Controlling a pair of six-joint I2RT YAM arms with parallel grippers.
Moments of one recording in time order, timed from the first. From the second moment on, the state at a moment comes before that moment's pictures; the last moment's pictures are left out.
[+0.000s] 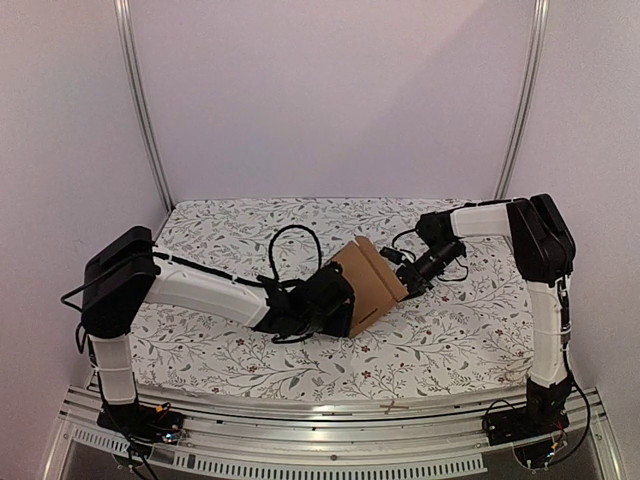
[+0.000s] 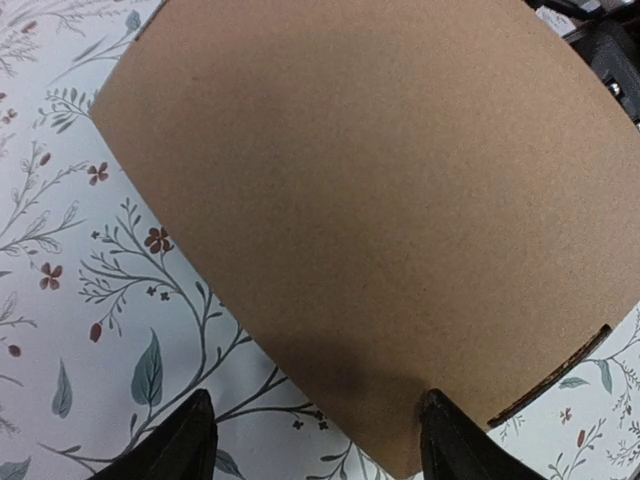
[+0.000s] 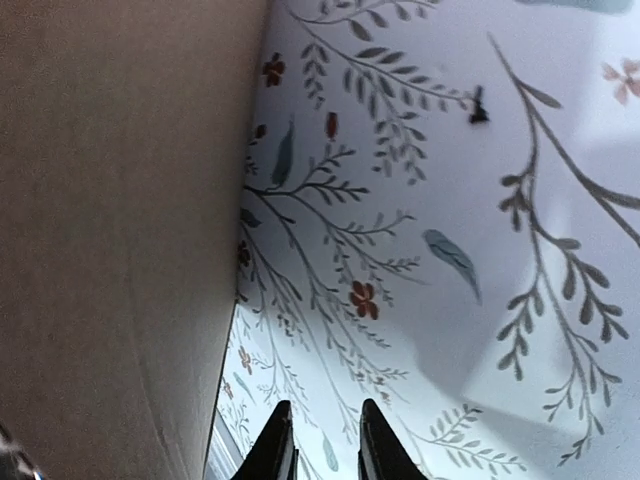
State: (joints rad) left arm -1.11 1.98 1.20 -0.12 -0.40 -0.69; right arm 0.37 2.22 1.55 -0.94 -0.88 -0.21
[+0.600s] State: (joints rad) left arm -1.03 1.68 0.98 -0.37 -0.49 -0.80; right arm 0.66 2.11 1.41 -0.94 -0.90 -0.29
